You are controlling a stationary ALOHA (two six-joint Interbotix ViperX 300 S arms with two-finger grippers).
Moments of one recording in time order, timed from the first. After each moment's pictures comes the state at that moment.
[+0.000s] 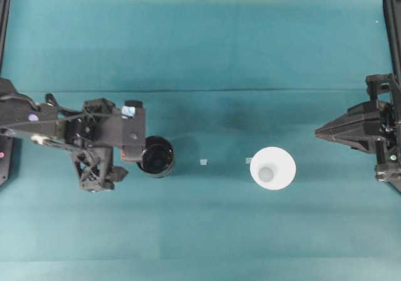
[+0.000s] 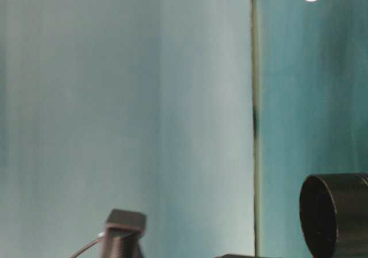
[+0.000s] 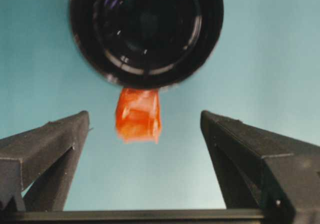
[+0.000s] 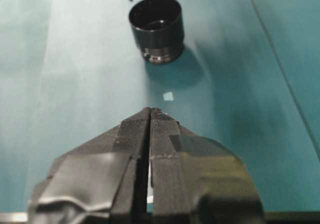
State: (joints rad) left arm -0.01 -0.12 0.77 0.02 0.49 -0.06; right arm -0.01 -0.95 1.18 0.05 0.13 0.16
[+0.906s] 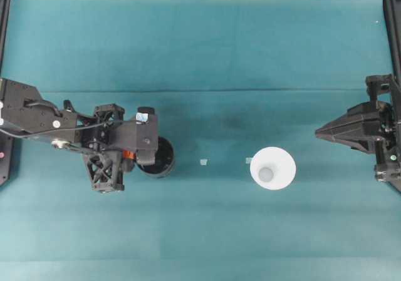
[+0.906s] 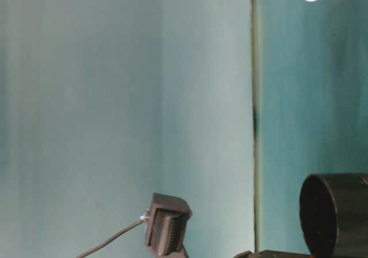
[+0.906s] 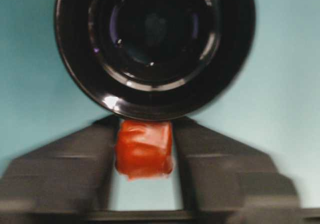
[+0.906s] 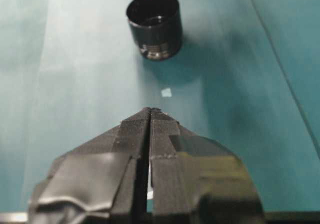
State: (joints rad) left arm -0.01 -0.04 0.76 0.02 0.44 -0.03; right arm -0.01 -0.95 1.19 0.04 0.13 0.16
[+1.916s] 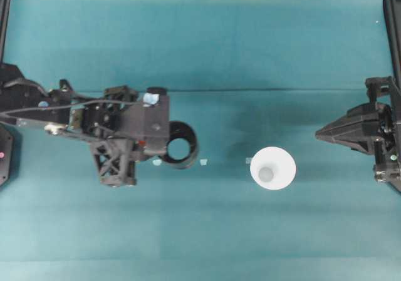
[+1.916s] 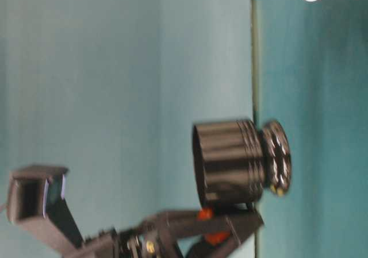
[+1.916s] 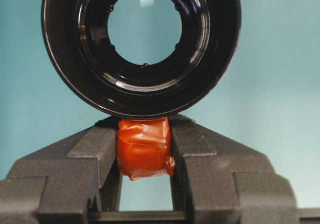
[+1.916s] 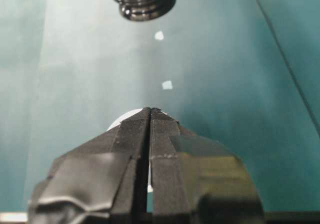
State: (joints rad) left arm -0.01 -0.12 0.51 0.02 0.65 -0.01; right arm -0.01 -0.95 1.20 0.05 0.13 0.19
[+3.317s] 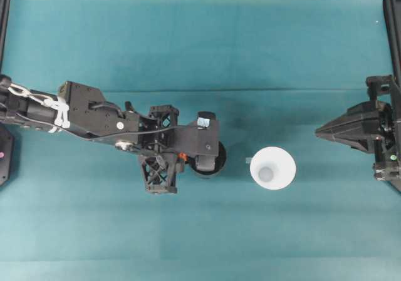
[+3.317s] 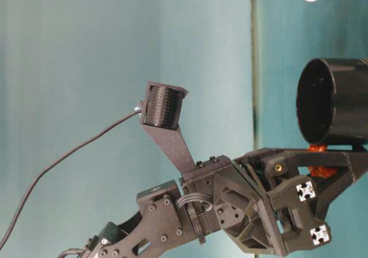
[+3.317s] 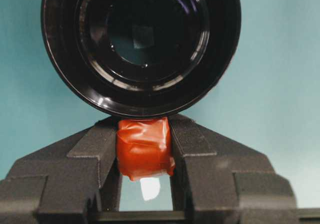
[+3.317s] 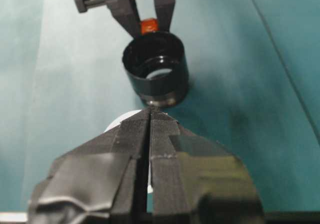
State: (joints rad) left arm -0.01 0.21 0.41 0.02 0.52 0.02; right arm -0.02 -0.95 1.20 0.05 0.13 0.19
